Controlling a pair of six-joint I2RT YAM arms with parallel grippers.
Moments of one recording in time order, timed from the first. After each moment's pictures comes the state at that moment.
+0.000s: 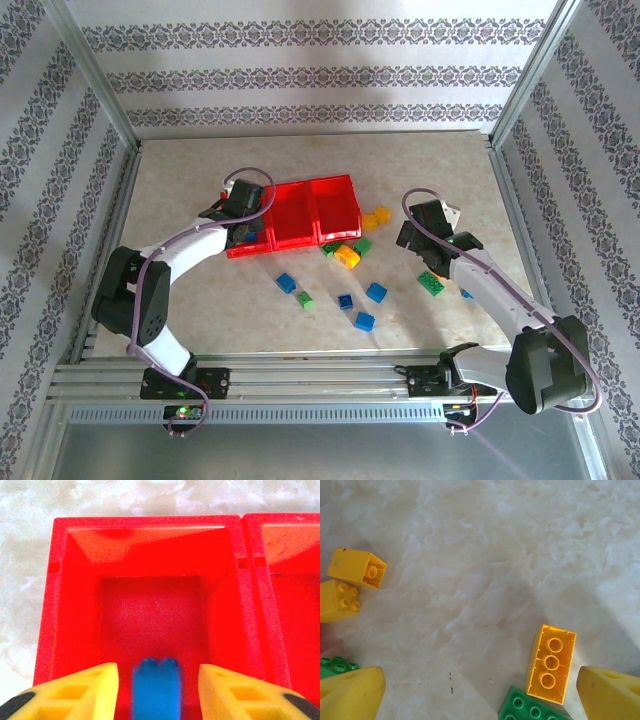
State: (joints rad) left arm -0.36 1.63 1.04 -0.31 -0.33 -0.45; right arm 0.30 1.22 0.81 -0.60 0.36 0.65
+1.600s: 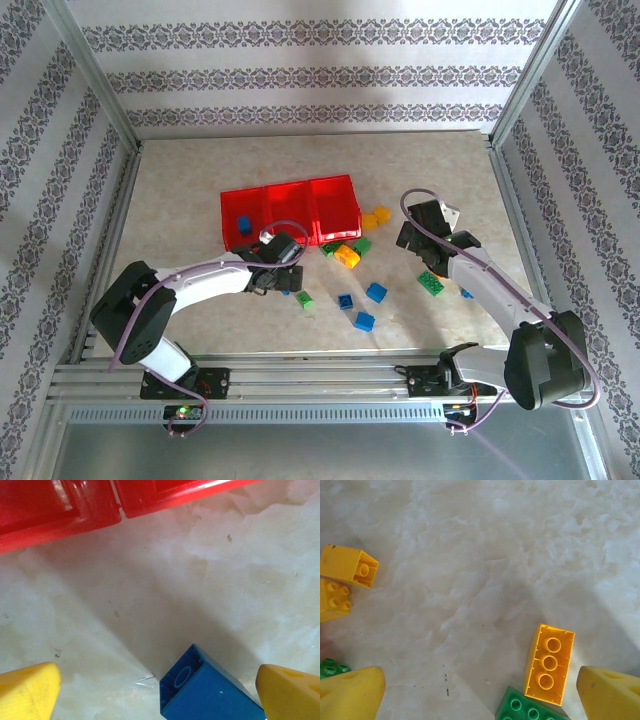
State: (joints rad) left arm -0.72 1.56 0.86 -0.53 -0.24 -0.64; right arm 0.30 1.24 0.81 -0.60 0.37 0.65
